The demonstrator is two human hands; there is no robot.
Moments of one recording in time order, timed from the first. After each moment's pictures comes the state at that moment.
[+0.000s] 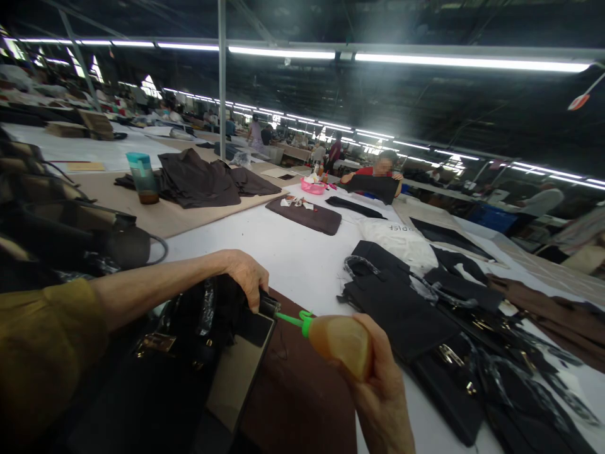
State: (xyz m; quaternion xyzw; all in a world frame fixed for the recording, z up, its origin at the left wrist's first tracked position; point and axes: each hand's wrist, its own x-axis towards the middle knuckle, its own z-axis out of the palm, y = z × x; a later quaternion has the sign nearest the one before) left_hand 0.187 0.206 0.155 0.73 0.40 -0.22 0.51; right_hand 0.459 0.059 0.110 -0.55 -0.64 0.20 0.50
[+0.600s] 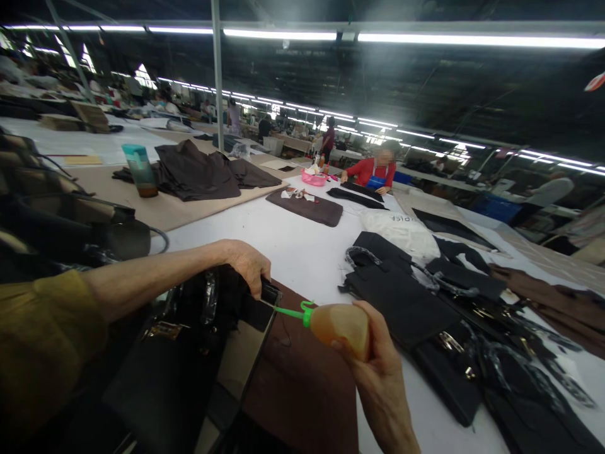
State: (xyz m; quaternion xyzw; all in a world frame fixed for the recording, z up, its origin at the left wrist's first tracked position) left_hand 0.192 0.203 0.167 0.76 0.40 -0.23 0.45; right_hand 0.453 0.064 0.114 -0.59 -0.58 0.26 0.50
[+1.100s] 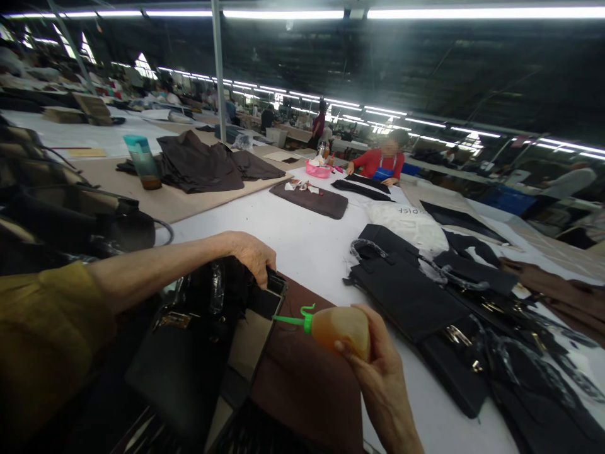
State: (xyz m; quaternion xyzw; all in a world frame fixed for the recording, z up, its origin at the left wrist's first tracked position) left_hand 0.191 0.205 0.163 0.78 0.40 -0.22 0.42; right_hand 0.456 0.059 0.095 -0.58 -0.55 0.35 0.50
